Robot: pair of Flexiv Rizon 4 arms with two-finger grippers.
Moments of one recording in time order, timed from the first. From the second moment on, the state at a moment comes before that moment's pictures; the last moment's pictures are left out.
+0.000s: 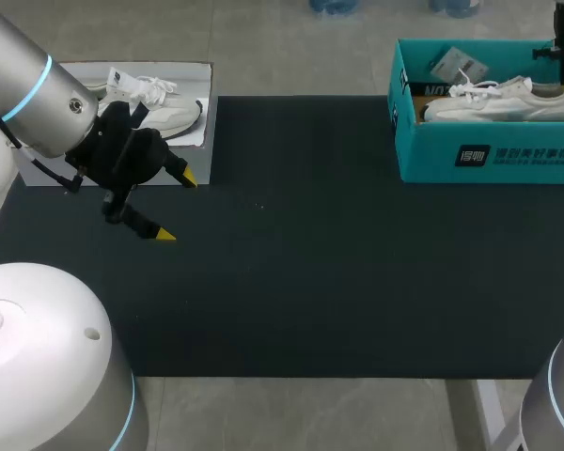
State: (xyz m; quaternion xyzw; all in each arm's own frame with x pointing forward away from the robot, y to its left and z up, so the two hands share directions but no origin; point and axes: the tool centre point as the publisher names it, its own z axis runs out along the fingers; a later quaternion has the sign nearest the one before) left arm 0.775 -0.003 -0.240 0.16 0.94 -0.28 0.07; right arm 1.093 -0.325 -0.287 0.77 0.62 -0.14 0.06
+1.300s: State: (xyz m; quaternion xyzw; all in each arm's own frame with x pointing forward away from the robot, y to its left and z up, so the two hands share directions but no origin) left arm 0.775 -0.003 -0.240 0.16 0.94 -0.28 0.07; right arm 1.096 -0.324 -0.341 0.78 0.61 -0.13 0.04
